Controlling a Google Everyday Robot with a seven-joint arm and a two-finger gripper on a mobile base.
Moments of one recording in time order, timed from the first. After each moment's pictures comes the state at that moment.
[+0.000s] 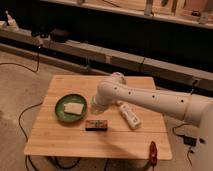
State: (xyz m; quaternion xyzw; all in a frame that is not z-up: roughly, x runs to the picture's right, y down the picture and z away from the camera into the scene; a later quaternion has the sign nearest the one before) arm -0.050 0.125 0.784 -0.11 -0.32 -0.55 0.77
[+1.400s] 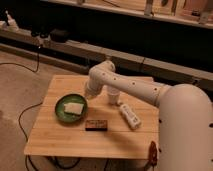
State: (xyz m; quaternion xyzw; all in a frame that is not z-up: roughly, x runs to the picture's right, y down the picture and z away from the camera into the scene) arm -0.098 0.049 0.876 -0.08 -0.31 -0.59 0.74
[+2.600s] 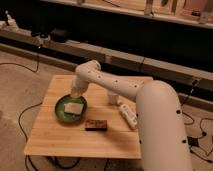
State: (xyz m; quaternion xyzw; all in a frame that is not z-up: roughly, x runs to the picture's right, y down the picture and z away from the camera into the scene) arm -0.177 0.039 0.896 -0.04 -0.34 -0.58 0.74
